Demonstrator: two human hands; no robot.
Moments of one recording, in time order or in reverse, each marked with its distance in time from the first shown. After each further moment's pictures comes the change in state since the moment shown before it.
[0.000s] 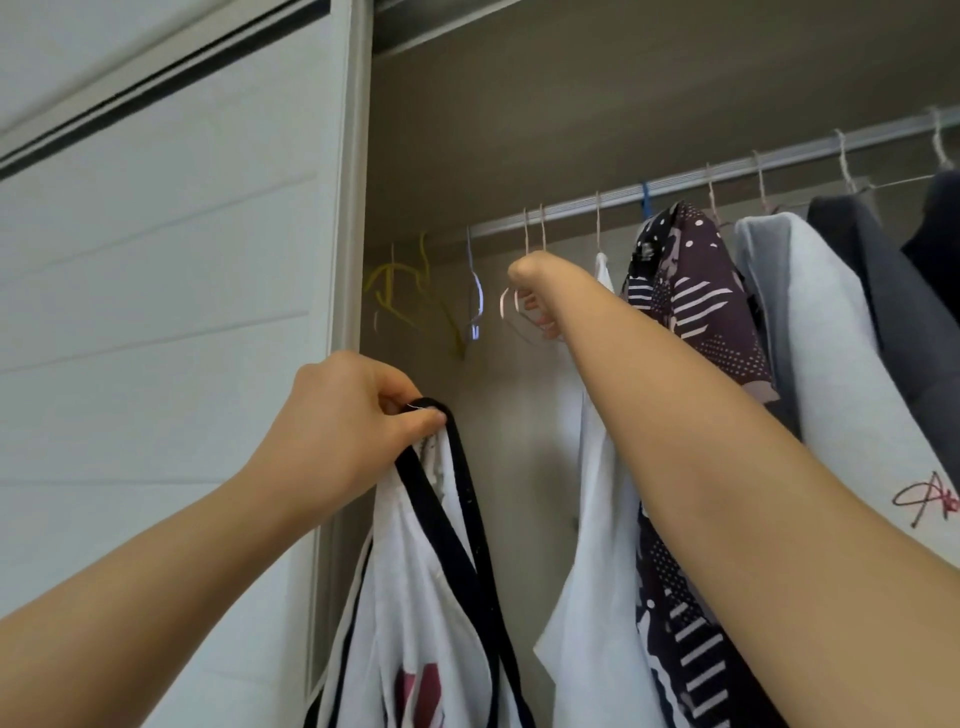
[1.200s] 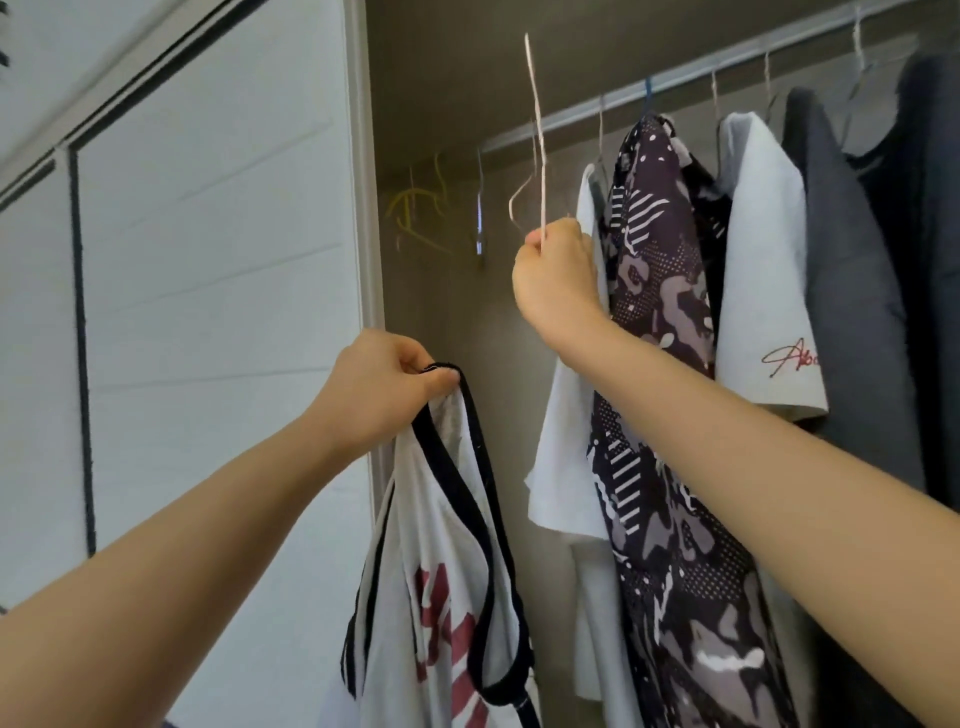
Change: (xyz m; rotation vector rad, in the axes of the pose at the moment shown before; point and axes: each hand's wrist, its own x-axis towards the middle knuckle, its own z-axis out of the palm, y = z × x) left_hand -0.065 0.045 -0.012 -0.041 -0.175 -0.253; right_hand -0.154 0.039 0.019 0.236 0.359 -0.174
